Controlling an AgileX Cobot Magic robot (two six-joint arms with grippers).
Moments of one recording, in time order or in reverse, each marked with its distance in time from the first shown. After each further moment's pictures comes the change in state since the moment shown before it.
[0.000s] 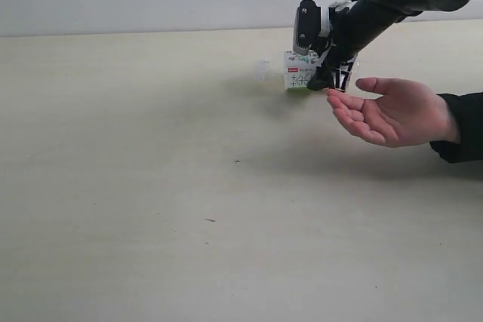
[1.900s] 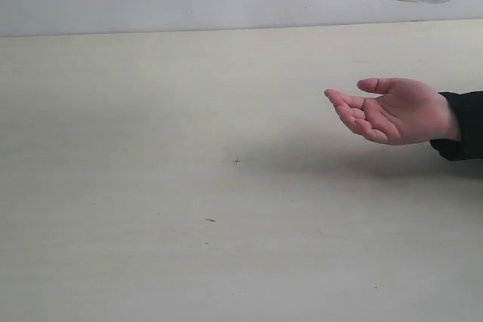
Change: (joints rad) left arm 0.000 0.000 0.000 0.000 -0.003 0.000; right arm 0.000 -0.604 0.024 -0.225 0.561 1.178
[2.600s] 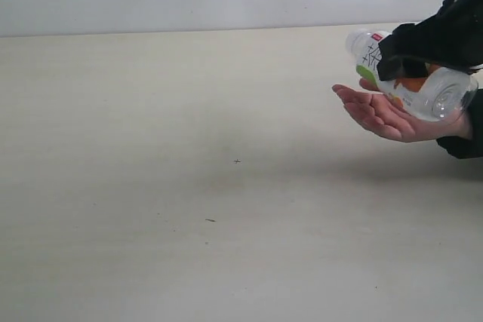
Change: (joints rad) left arm 0.000 0.000 0.000 0.000 0.000 0.000; right arm 0.000 -0.332 0.820 0.035 -0.610 0.215
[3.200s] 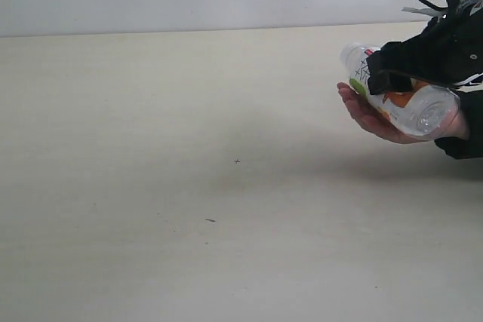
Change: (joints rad) left arm 0.000 0.000 0.000 0.000 0.000 0.000; right arm 0.000 0.077 0.018 0.034 -0.054 0.002
